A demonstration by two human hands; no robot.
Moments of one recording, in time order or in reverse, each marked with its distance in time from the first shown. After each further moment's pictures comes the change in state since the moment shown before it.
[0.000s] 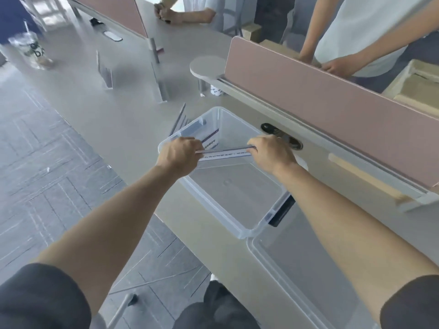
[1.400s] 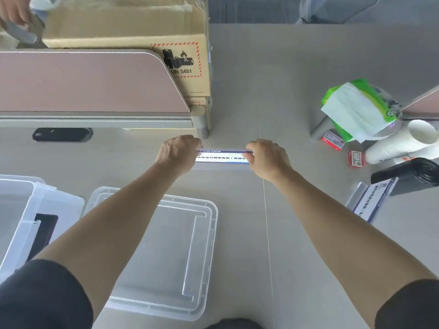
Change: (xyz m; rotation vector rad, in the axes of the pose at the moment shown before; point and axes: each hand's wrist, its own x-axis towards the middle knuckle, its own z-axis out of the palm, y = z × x) left_hand 0.034 0.578 0.238 0.096 -0.321 0.708; right_hand -0.385 0.463 -0.032 0.092 -0.074 0.843
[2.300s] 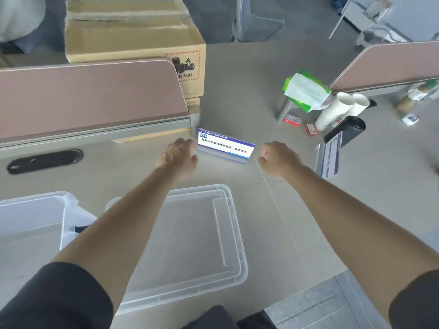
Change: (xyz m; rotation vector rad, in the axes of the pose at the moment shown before) left_hand -0.078 -0.062 -0.023 -0.277 -0.071 0.078; right_hand -0.125 -0.087 -0.015 -0.059 0.005 0.474
